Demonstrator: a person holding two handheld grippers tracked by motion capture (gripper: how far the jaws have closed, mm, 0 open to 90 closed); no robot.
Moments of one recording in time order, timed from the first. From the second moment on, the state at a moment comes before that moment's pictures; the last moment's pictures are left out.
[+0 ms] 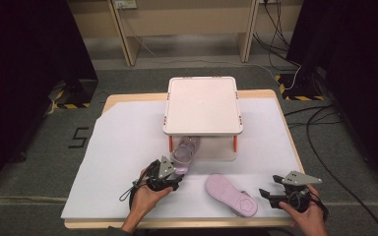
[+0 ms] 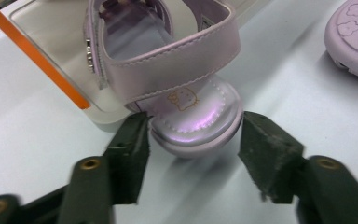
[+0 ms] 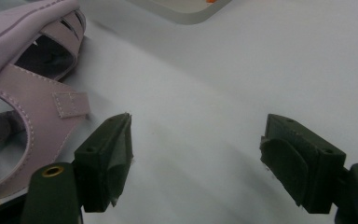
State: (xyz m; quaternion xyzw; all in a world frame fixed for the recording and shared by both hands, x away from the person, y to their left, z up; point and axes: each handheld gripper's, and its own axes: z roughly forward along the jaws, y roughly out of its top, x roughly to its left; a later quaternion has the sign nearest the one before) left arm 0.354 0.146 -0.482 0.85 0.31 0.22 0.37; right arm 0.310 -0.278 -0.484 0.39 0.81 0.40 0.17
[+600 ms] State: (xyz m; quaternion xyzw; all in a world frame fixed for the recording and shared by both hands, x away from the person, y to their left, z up) left arm 0.385 0.118 -0.484 0.83 0.33 0.24 0.38; right arm 0.311 -0.277 -0.486 0.39 0.82 0.39 0.17
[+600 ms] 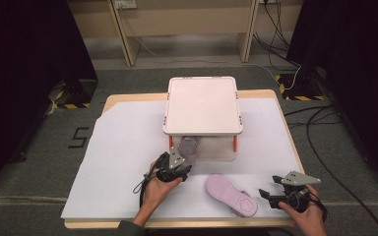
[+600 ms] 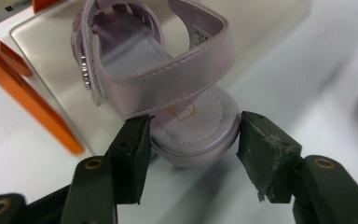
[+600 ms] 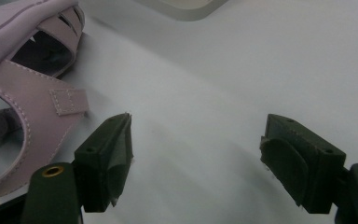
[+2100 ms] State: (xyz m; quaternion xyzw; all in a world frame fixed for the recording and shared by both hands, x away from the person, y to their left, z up) left arm 0.330 0.160 -0.475 0.80 0.35 0.23 0.43; right arm 0.306 -0.283 -0.484 0.40 0.81 0.40 0.17
